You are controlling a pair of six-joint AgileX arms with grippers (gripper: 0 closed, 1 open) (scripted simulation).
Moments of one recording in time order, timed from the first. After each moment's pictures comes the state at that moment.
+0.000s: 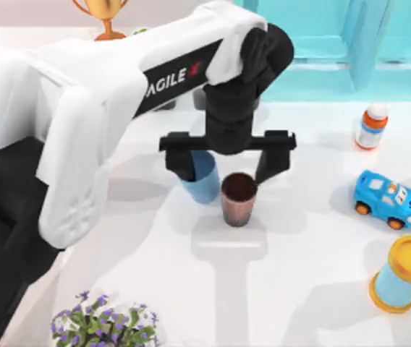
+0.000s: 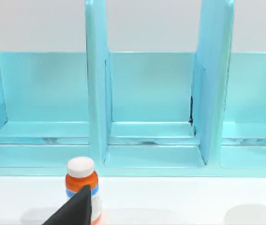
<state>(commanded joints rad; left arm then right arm) -0.67 2.51 2.19 -1.25 0.01 -0.64 0.00 0.00 0.00 0.00 0.00 0.00</state>
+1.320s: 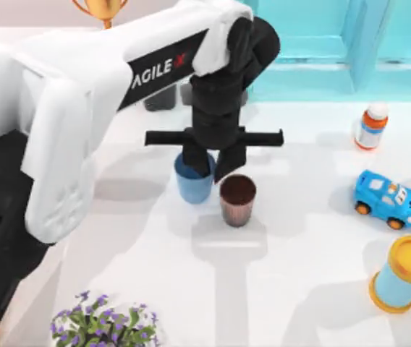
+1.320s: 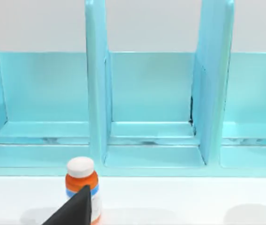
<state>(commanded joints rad) -0.64 2.48 2.16 -1.29 0.00 -0.61 0.00 0.00 0.00 0.00 0.00 0.00</state>
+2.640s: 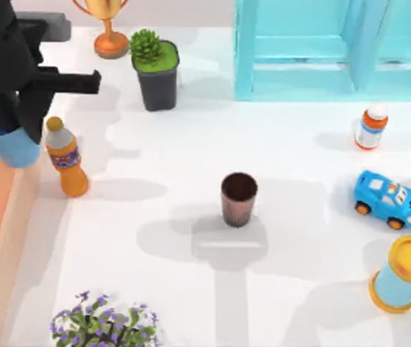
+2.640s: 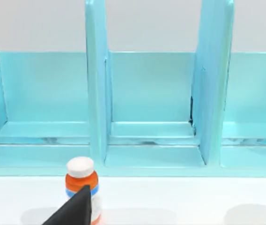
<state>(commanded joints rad) -0.25 1.81 1.73 -1.47 0.04 -0.13 0.00 0.00 0.00 0.00 0.00 0.00</state>
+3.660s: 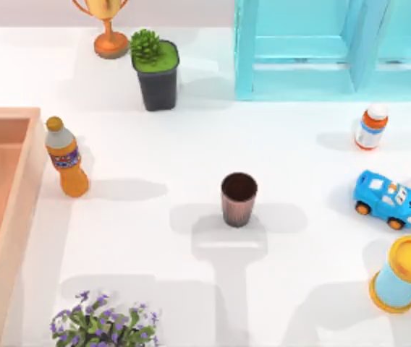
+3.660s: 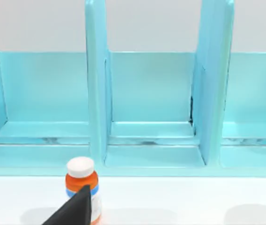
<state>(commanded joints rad) 0.25 1.37 1.20 -1.38 -0.02 0.27 0.00 0.00 0.00 0.00 0.00 0.00</state>
